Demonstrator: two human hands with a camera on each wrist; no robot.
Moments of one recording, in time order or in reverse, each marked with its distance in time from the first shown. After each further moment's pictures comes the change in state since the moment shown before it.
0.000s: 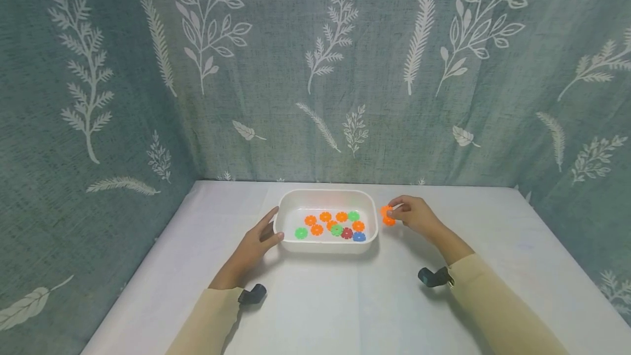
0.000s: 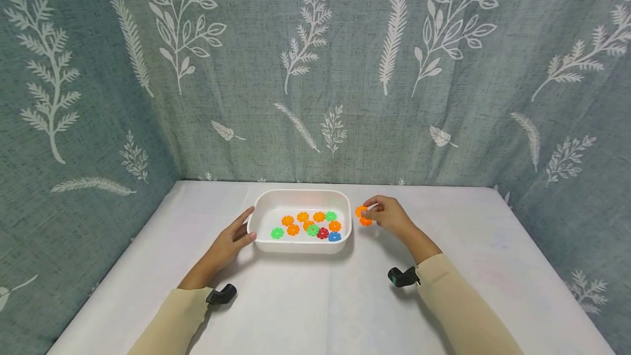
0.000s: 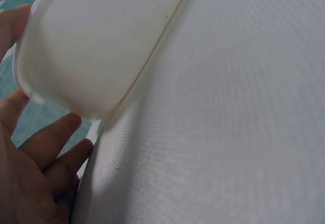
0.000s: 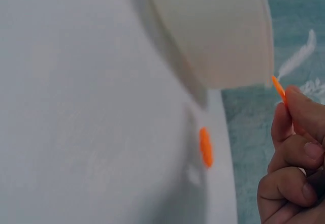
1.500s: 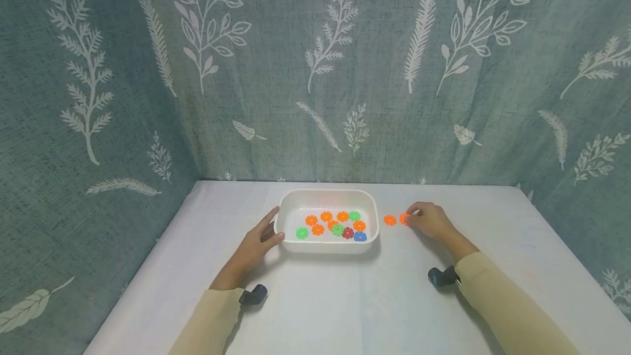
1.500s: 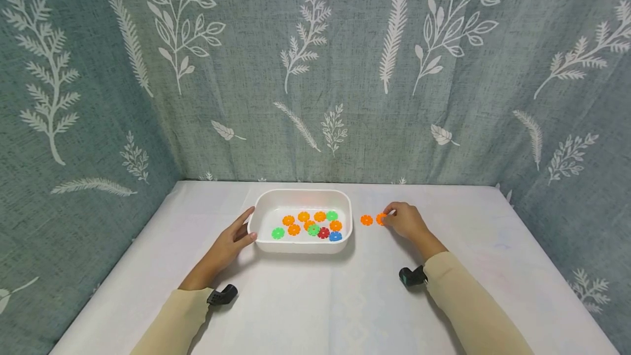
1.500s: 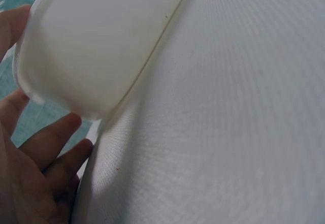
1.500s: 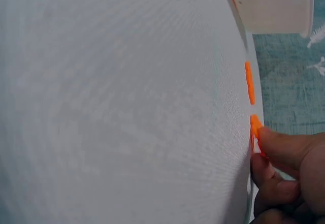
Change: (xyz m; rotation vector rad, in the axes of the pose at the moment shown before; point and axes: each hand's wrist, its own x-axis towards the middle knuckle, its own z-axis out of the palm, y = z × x) left_hand -0.002 -0.001 -0.001 -0.007 0.001 -0.003; right_hand 0.004 0.038 -0.016 -0.358 0.076 -0.008
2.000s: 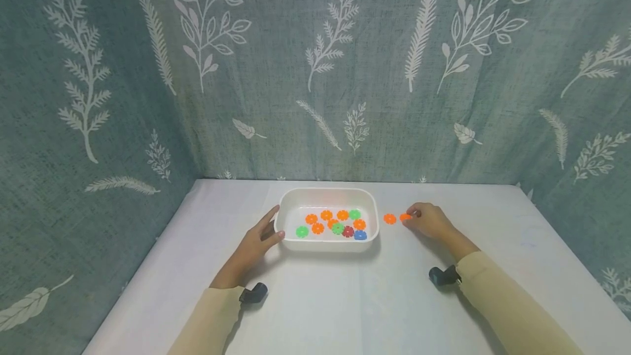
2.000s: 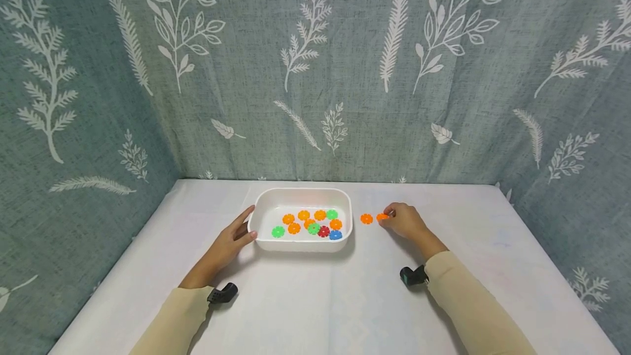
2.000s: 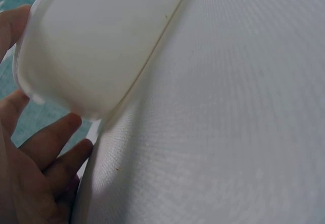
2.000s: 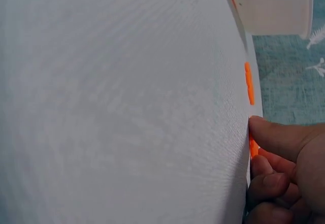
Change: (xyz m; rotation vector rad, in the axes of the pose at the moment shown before) left_hand 0.002 0.000 0.000 0.014 -0.004 0.010; right_hand 0.000 0.000 0.002 -0.028 -0.035 0.006
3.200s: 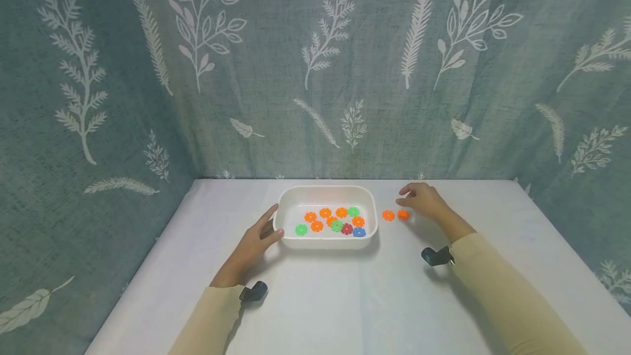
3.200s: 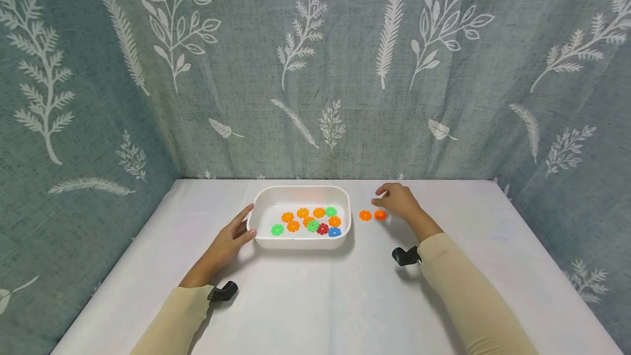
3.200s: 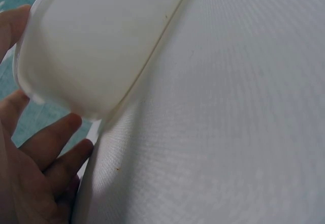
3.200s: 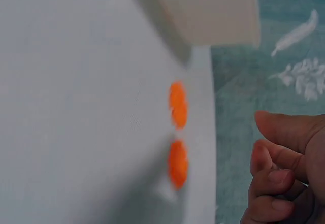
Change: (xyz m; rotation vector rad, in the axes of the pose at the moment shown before) left_hand 0.001 0.002 0.000 -0.015 -0.008 0.003; right_hand 0.014 -0.031 -0.028 0.048 -0.014 -0.017
